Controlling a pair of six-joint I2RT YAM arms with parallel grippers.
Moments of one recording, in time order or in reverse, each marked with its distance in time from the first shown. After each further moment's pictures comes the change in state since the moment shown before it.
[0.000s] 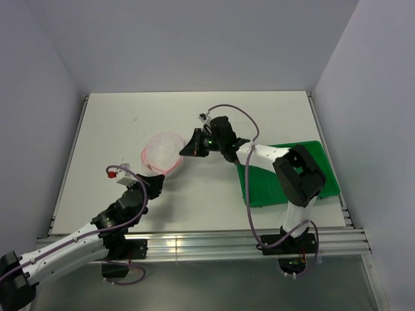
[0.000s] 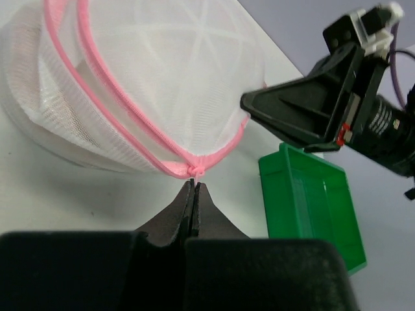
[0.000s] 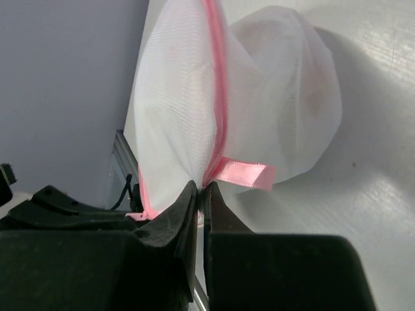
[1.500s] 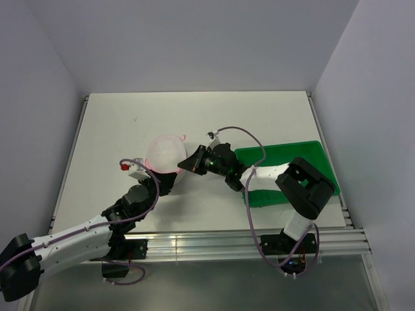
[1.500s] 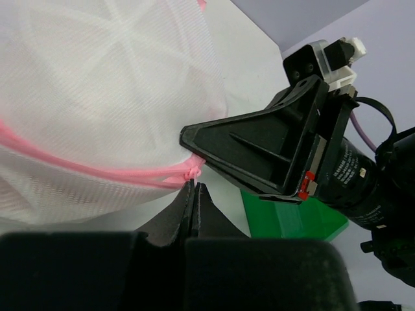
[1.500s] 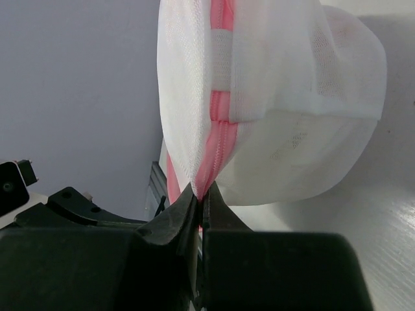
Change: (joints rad) left arm -0.012 0.243 0.028 0.294 0.146 0.079; right arm 0.161 -0.101 -0.311 0.394 0.286 0.268
